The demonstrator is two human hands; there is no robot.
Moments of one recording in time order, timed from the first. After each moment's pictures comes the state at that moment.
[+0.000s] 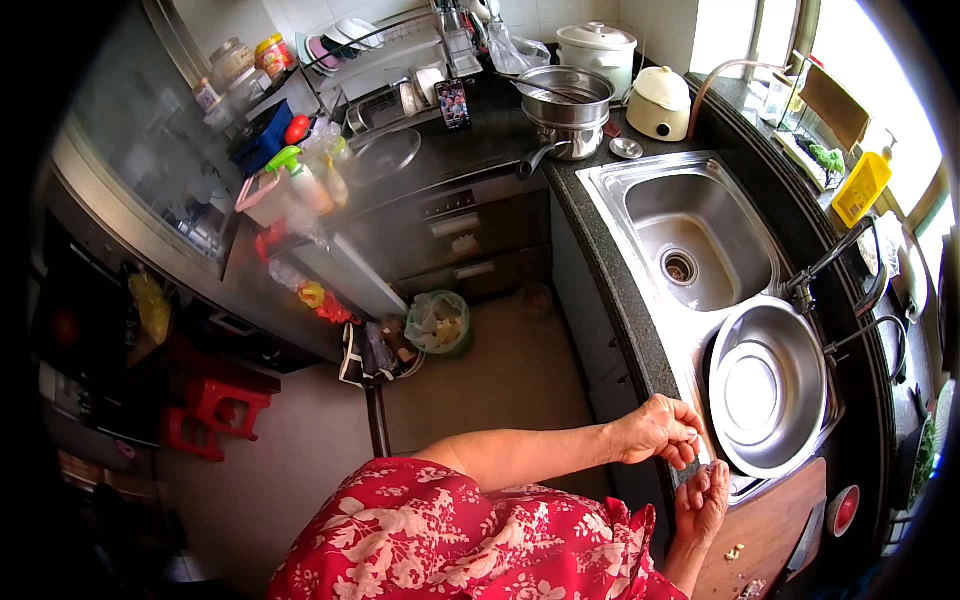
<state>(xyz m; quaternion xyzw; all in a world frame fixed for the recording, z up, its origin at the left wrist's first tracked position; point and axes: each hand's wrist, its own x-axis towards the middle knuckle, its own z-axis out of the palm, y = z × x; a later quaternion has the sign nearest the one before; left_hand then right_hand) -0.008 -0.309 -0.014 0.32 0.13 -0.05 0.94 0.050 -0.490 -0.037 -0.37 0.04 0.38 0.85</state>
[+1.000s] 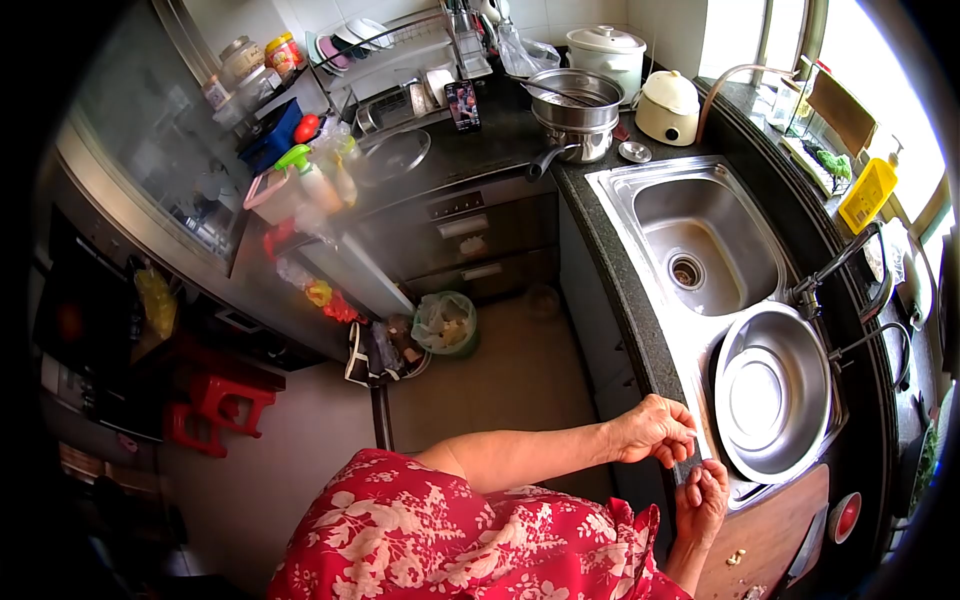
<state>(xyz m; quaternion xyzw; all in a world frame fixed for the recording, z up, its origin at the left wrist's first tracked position) -0.014 -0.302 -0.018 0.32 0.17 -0.06 0.93 0.048 -0.485 -0.041 -0.41 -0.03 0.39 0.82</state>
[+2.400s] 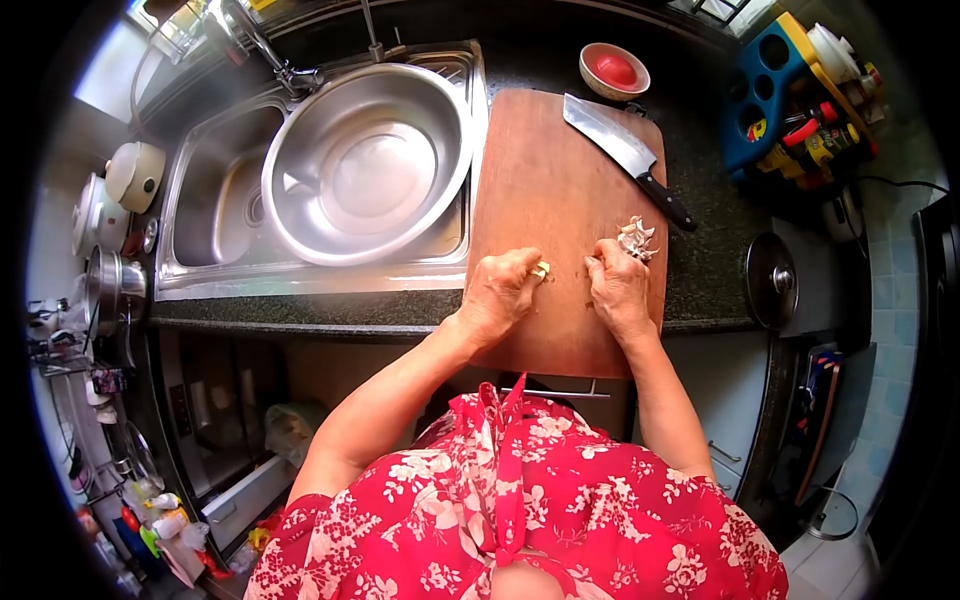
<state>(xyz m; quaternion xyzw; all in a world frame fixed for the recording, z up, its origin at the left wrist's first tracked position) 0.085 -0.540 -0.070 0.85 -0.25 -0.02 0.46 0.060 -0.719 -0.072 -0.95 0.02 -0.12 0.27</state>
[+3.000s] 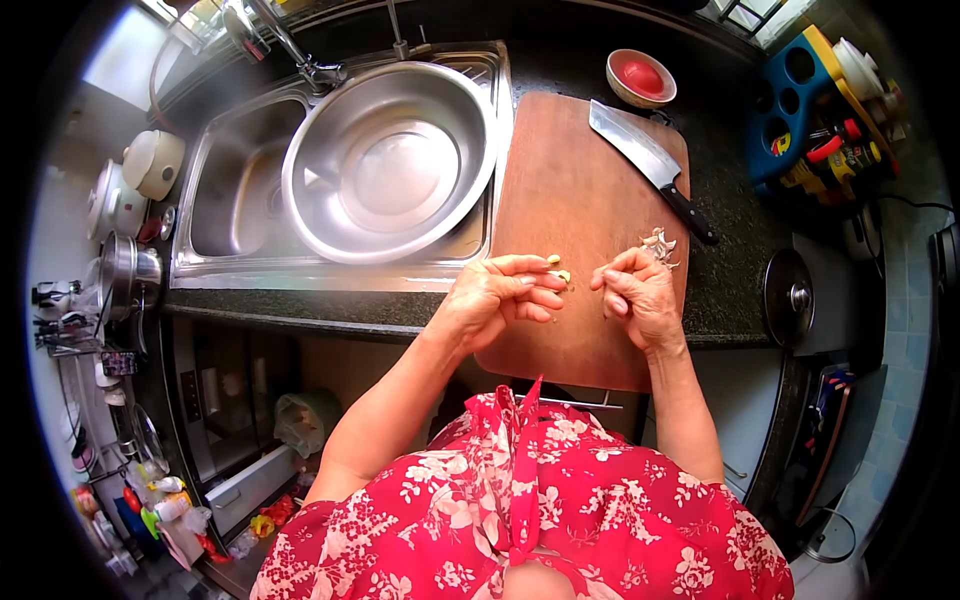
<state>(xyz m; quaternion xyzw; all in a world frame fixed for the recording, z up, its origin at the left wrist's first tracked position) 0.088 -0.507 -0.044 0.39 0.09 -0.37 0.84 0.059 -0.721 -0.051 -0.51 0.12 0.12 0.85</state>
